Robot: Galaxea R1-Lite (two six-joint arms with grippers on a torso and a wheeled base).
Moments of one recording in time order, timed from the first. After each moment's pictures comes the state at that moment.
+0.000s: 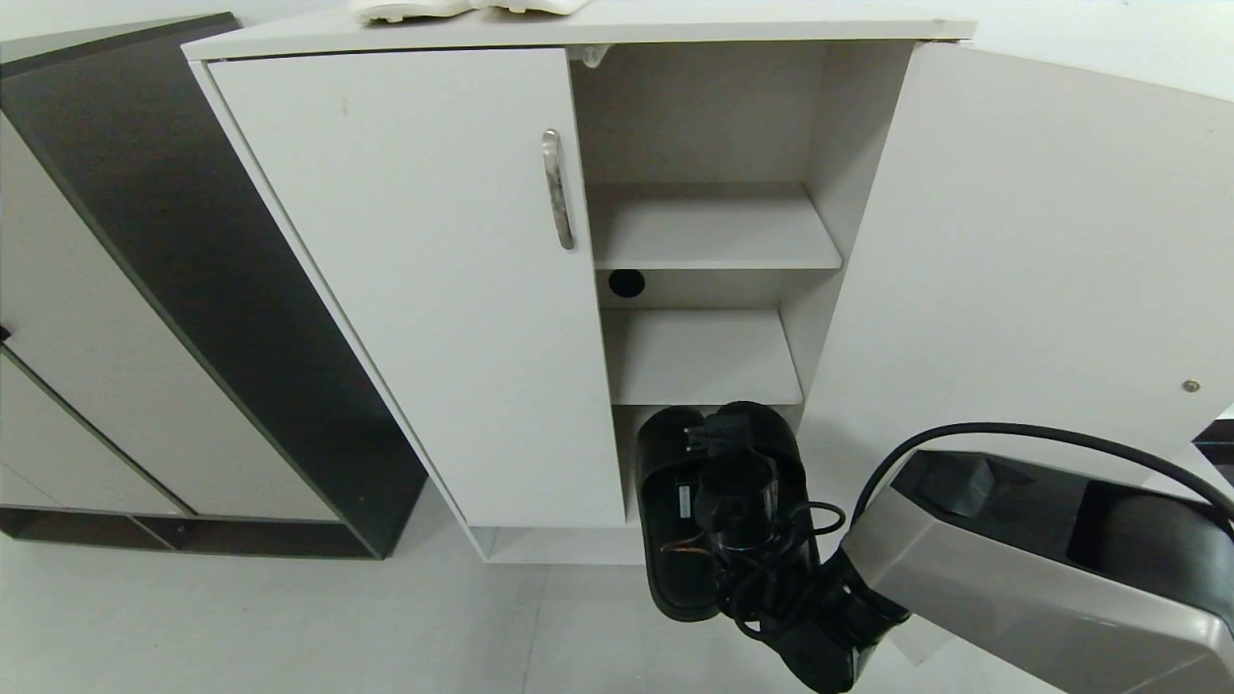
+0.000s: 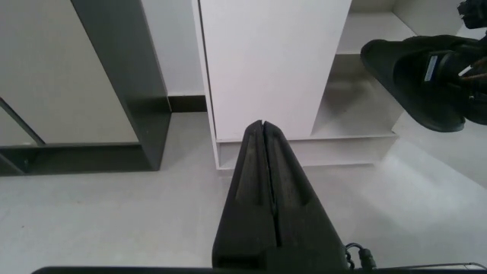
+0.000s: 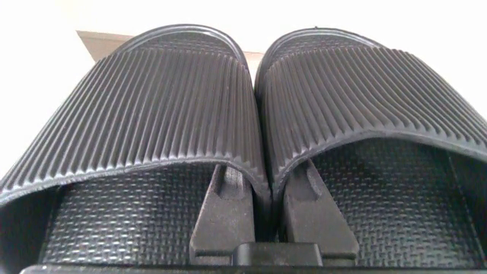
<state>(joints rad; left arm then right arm) 0.00 0.00 0.00 0.00 -0.01 0.01 0.81 2.41 -1.13 -1.16 -0.77 0.07</state>
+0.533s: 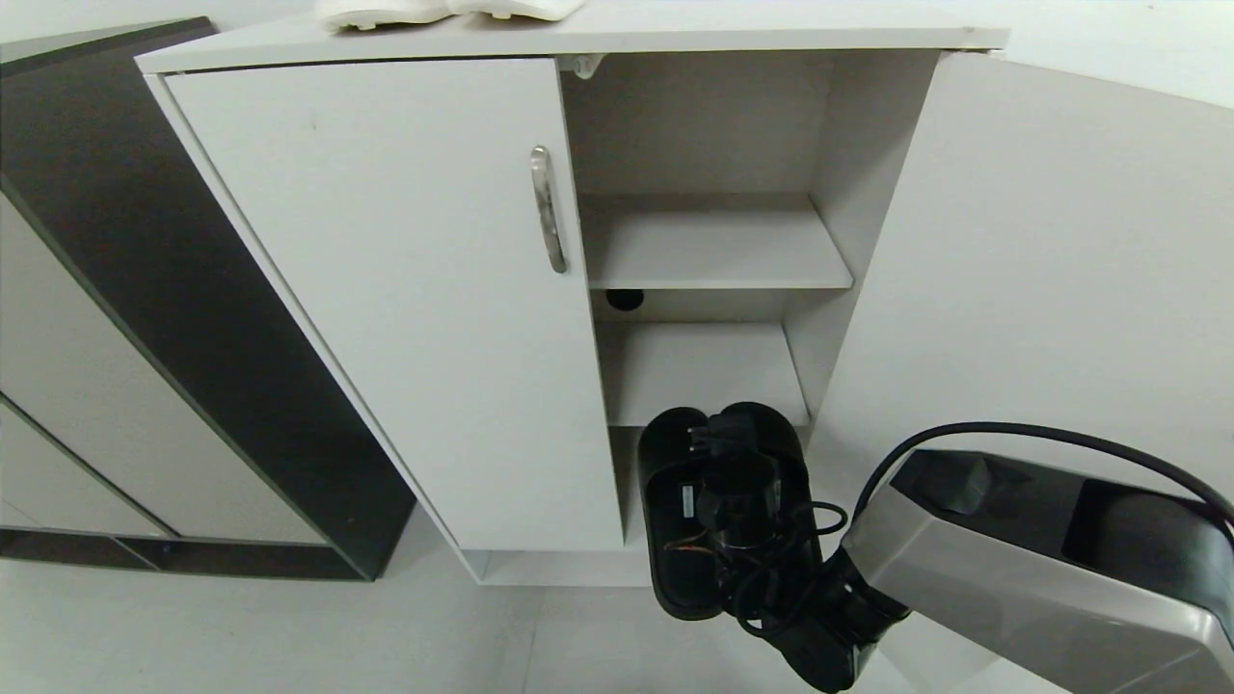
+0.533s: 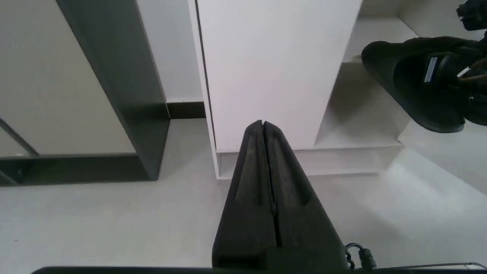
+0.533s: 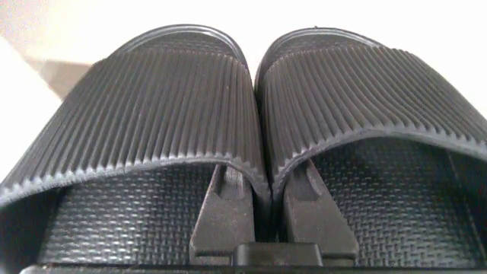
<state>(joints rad) 0.00 0.00 0.00 0.00 -0.01 0.01 0.80 2.41 -1.13 -1.16 -0.77 0.07</state>
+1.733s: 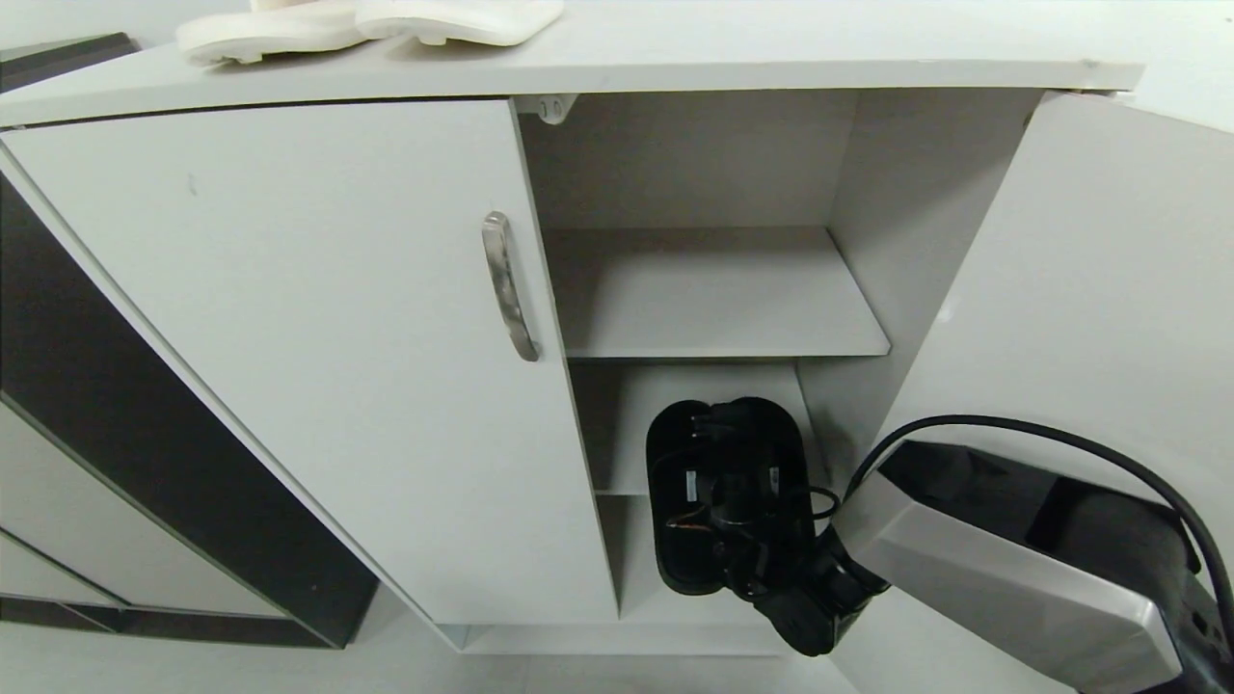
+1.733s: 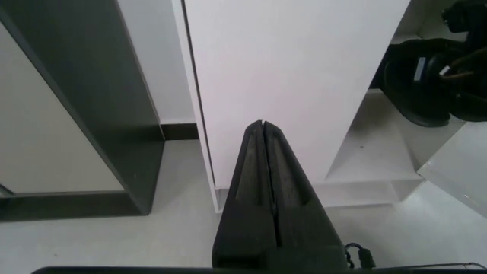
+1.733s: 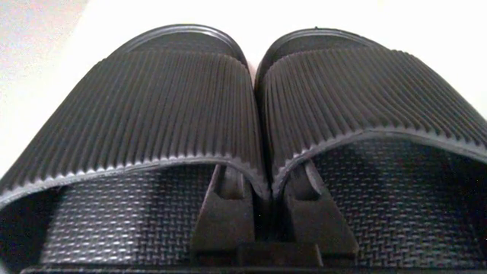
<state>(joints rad) 0.00 0.00 0.00 0.00 -0.01 0.01 0.75 2.48 -1.27 -1.08 -0.76 0.07</state>
